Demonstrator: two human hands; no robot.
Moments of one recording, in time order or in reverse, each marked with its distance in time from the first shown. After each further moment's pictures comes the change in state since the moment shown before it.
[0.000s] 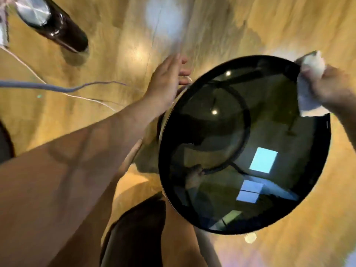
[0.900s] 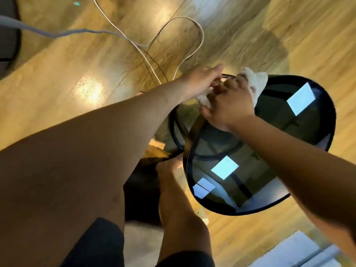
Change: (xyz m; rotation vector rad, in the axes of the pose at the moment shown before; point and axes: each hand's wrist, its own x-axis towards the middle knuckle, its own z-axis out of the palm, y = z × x) left_hand -0.064 -0.042 -0.088 -0.023 -0.154 -0.177; right_hand -0.191 -0.247 0.111 -1.015 -0.185 -1.114
